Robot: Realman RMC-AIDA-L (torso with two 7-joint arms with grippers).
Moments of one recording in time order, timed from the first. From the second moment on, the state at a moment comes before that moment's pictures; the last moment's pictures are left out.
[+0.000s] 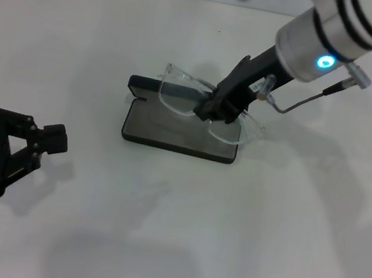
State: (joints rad) left arm -0.09 -2.04 0.88 0.97 1.59 1.80 -1.23; right arm 1.03 2.03 -1.53 -0.96 -2.20 -1.33 2.35
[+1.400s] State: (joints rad) left arm -0.09 -2.05 0.88 0.97 1.61 1.80 -1.23; right arm 1.01 2.03 -1.75 -0.92 -2.17 -1.13 2.35
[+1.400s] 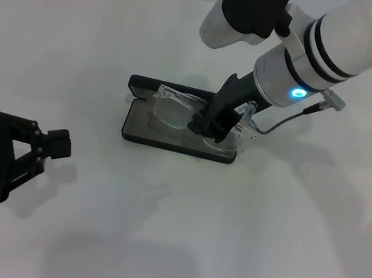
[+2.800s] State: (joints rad) left arm -0.11 -2.05 0.88 0.97 1.61 1.80 -1.23; right arm 1.02 2.03 -1.82 -0.92 -2.17 -1.08 2.35
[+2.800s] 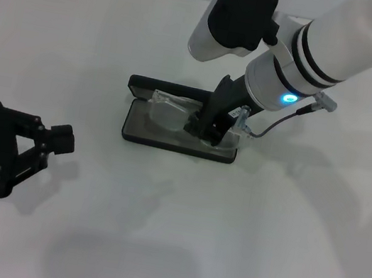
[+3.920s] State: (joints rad) left arm -0.11 -2.05 0.88 0.96 1.61 1.80 -1.23; right arm 1.01 2.03 -1.82 -0.93 -2.17 -1.08 2.34
